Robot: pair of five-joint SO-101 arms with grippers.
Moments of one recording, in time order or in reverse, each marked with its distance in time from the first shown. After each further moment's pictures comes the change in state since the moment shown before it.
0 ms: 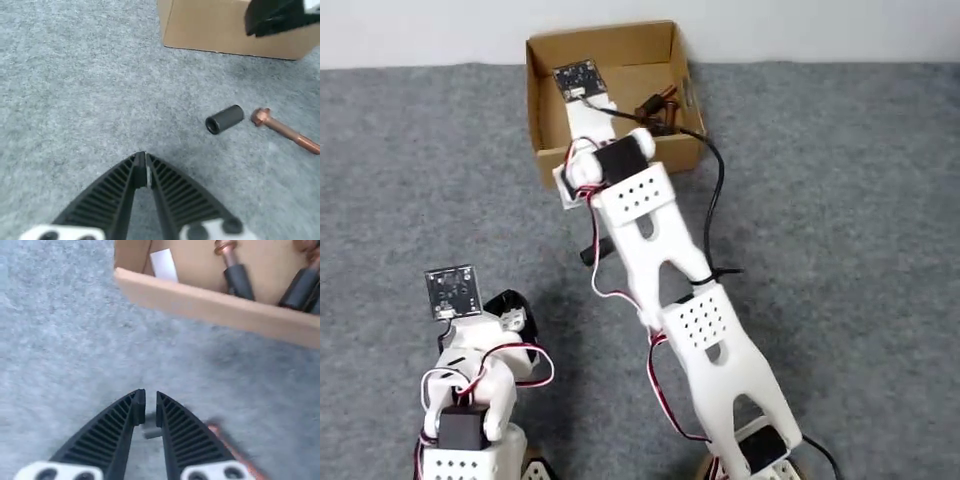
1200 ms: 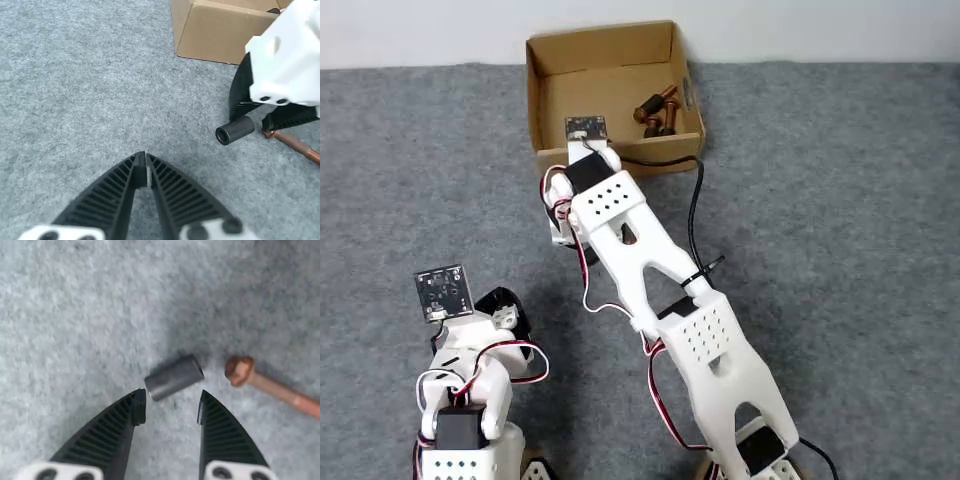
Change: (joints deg) left arm -1.5 0.0 0.0 -1.2 0.0; right arm -2.8 -9.0 34.4 -7.2 -17.2
